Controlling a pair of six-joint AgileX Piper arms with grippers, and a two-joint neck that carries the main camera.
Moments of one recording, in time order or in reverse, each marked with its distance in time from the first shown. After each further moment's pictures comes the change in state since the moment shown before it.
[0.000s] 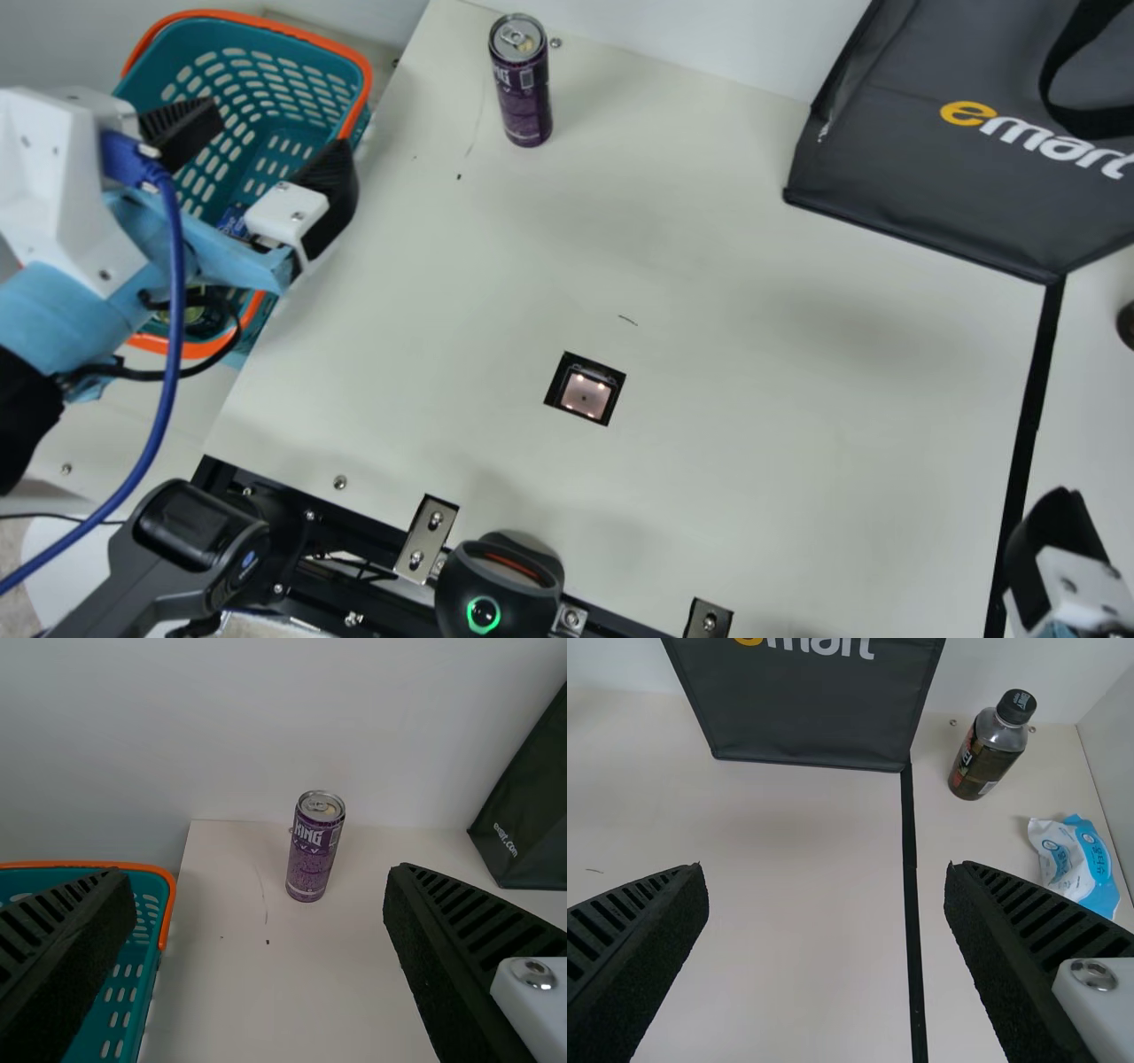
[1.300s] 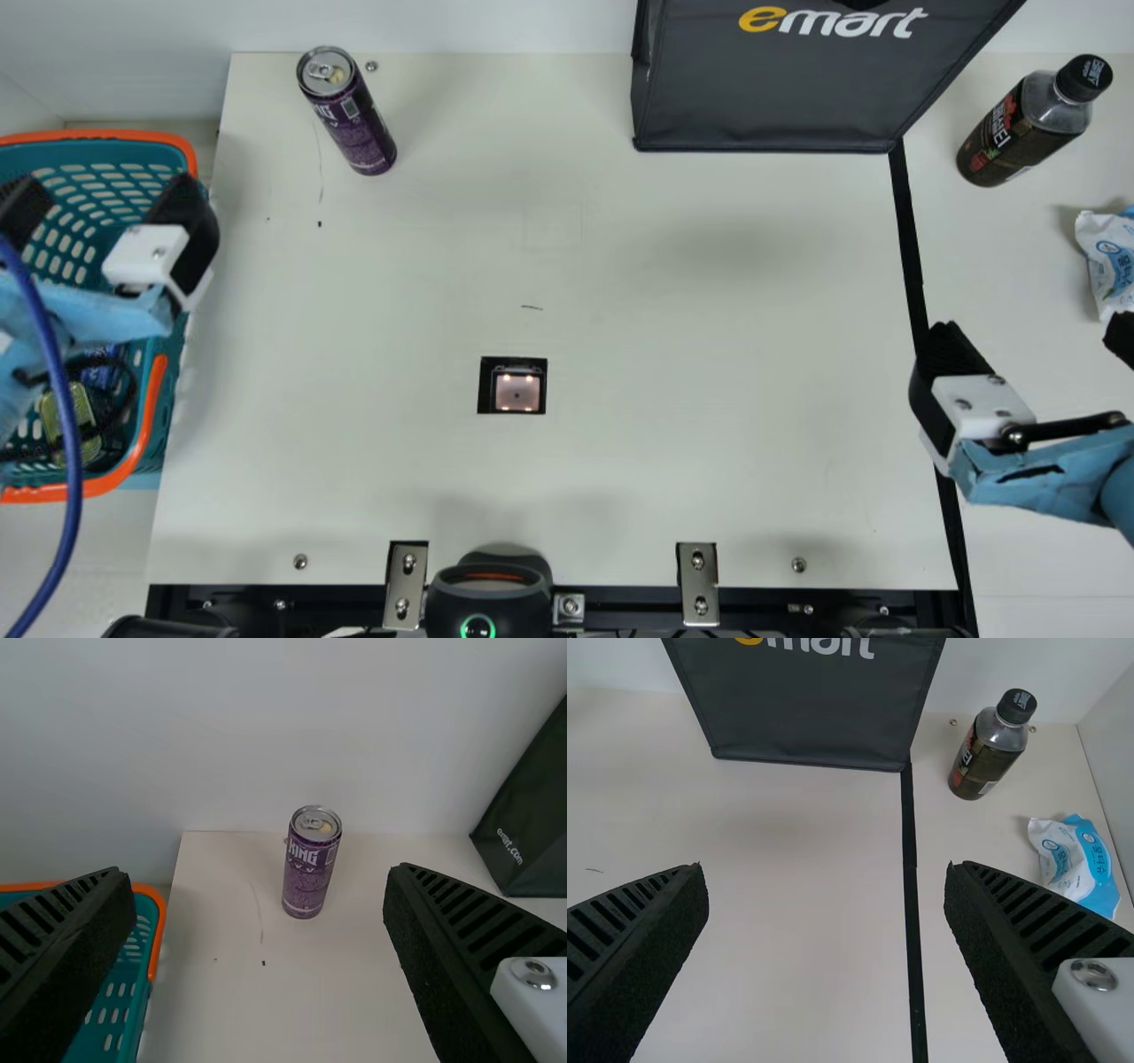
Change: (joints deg) left arm -1.5 10.0 -6.0 1.0 -2.9 -0.2; right arm 0.0 0.0 0.0 0.0 0.1 0.0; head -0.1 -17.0
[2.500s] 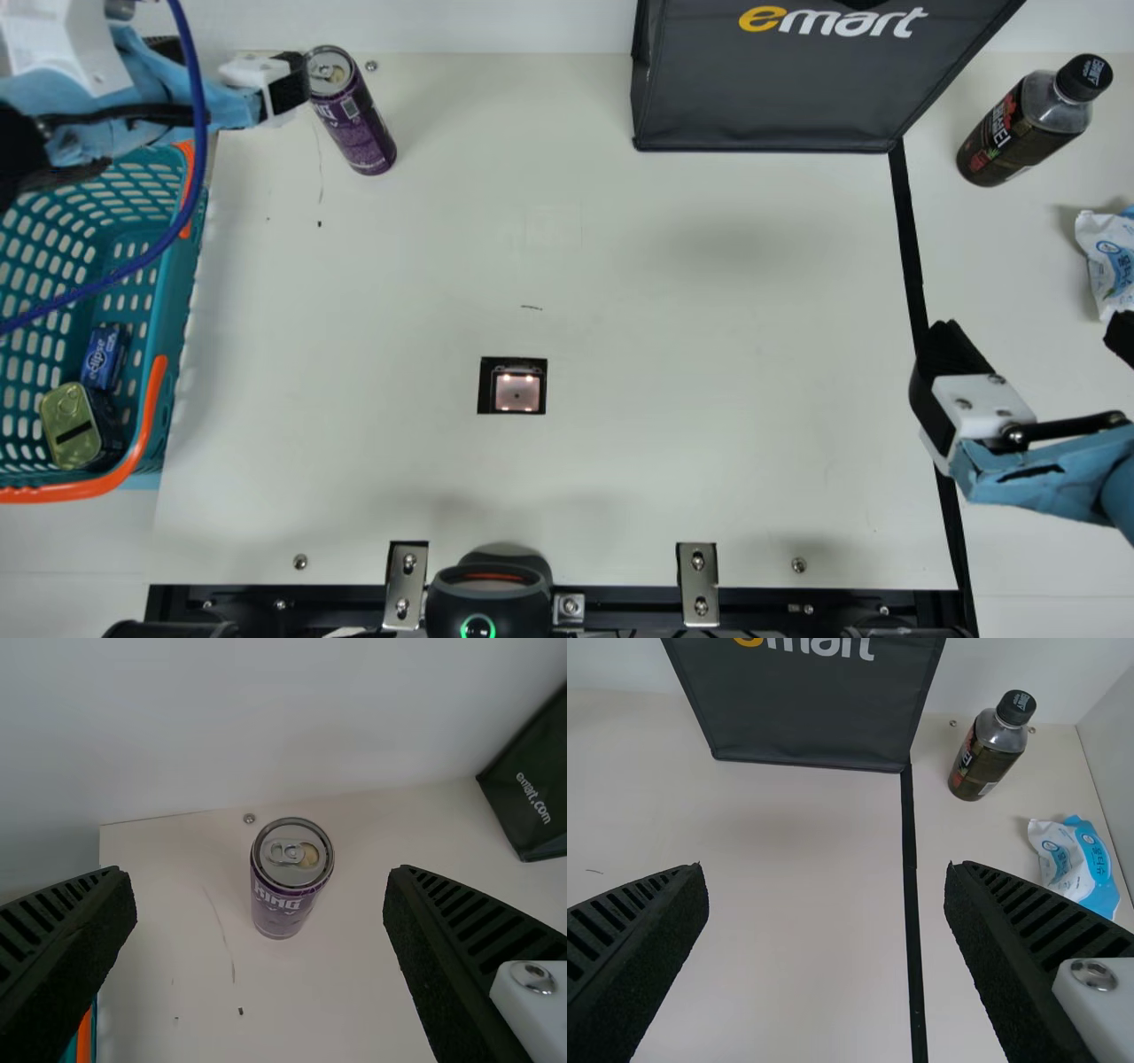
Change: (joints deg) left arm 6.0 37.9 -26.4 -23.0 8.5 27.8; right arm 0.0 0.0 0.0 0.0 -0.1 0.0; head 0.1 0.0
